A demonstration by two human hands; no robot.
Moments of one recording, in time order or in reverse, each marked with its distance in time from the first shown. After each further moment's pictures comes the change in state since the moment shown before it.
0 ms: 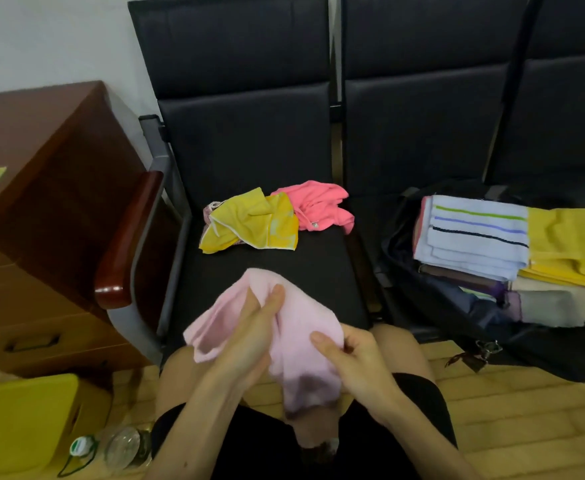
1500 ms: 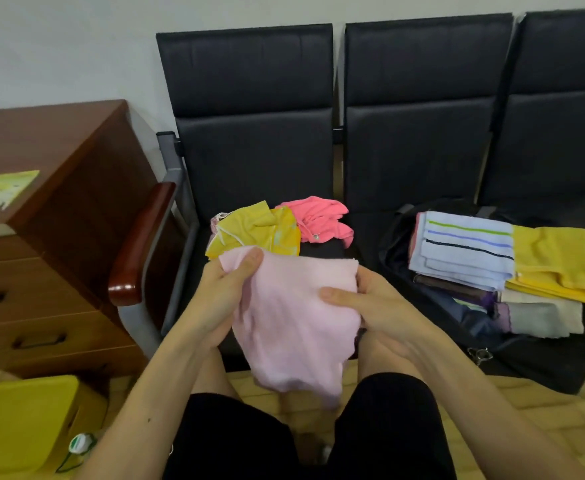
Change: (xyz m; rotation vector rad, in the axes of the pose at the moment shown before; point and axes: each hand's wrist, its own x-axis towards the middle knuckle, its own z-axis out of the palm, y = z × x) left_hand -0.038 0.070 -0.016 0.101 0.040 0.351; right_hand 0.005 -0.077 -0.025 0.150 -0.109 -0.007
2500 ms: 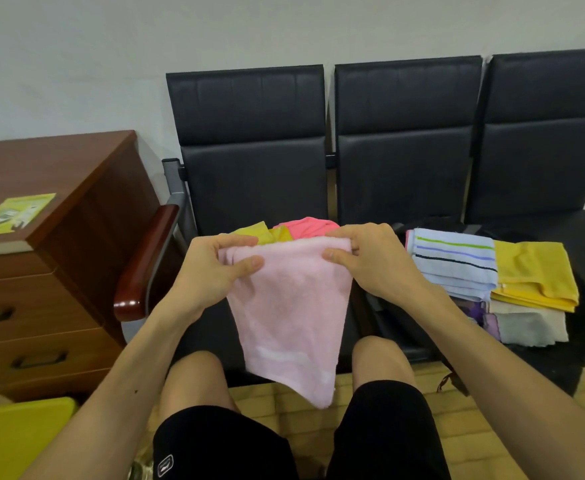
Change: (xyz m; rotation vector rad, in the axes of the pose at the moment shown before) left_hand 0.006 0.040 -0.020 0.538 -0.019 0.271; right_hand 0.001 -0.064 -0.001 -1.129 0.287 -0.573
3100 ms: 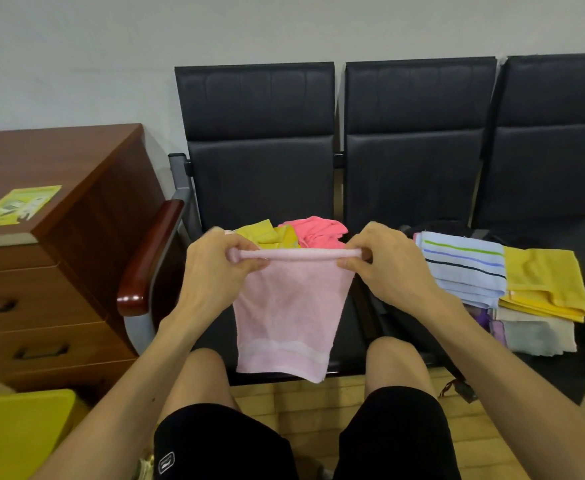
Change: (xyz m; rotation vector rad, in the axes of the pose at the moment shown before) left_hand 0.000 -0.004 0.008 0.369 0.267 0.165; right_hand 0.001 0.011 0.003 -0.152 0.051 0.002
